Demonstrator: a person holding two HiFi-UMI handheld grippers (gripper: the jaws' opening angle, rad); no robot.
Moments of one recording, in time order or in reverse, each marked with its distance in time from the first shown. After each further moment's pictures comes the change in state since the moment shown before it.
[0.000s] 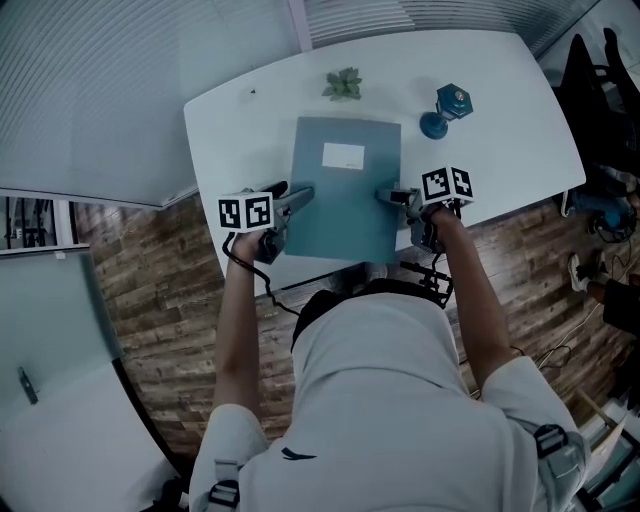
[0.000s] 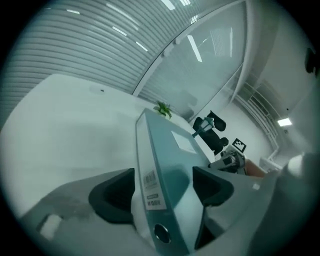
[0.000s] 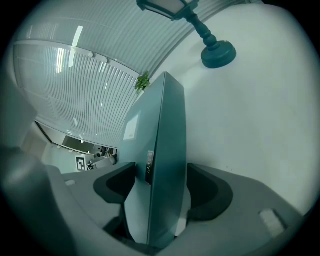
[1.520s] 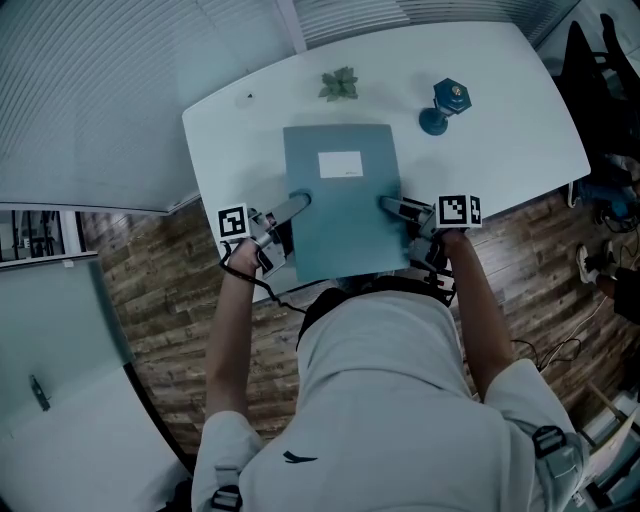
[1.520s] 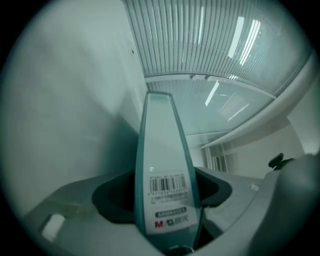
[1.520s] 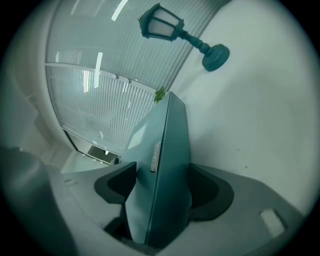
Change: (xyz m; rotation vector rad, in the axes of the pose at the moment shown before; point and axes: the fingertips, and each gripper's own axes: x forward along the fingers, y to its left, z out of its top) left arm -0.017 -0.051 -0.005 -0.571 -0.081 -0.536; right arm -0.015 0.020 -0.012 -0.037 -0.210 0.279
